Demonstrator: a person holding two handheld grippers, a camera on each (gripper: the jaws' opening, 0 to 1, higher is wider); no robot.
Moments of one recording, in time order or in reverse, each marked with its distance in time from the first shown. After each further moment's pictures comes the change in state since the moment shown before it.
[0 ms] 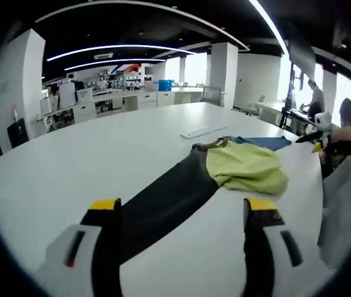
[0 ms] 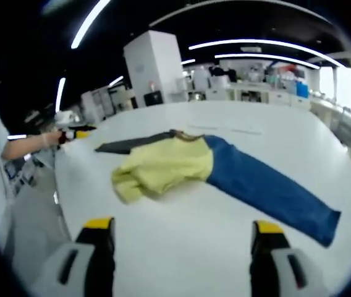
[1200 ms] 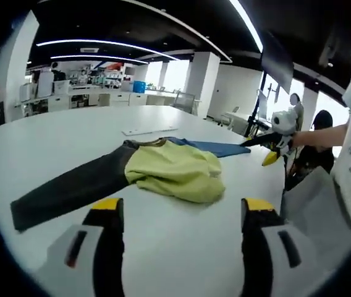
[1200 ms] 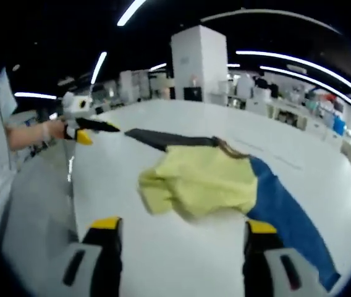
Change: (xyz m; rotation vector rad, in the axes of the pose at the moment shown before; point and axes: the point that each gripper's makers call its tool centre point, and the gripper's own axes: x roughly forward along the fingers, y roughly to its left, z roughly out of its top) left arm 0.015 -0.158 -0.018 -0.094 -0.047 -0.165; right arm 0.046 0.074 0.029 -0.300 0.041 0.181
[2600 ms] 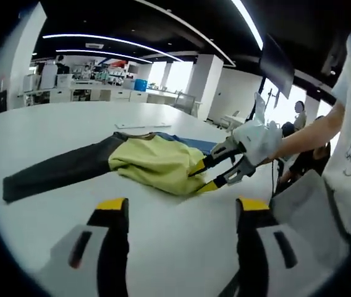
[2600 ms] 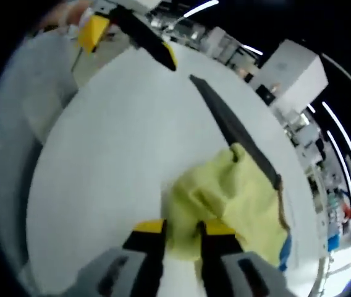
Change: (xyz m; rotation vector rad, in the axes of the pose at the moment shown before) left arm -0.009 -0.033 -0.022 -0.065 -0.023 0.000; right arm 0.125 0.067 -0.010 -0.747 0.282 0.056
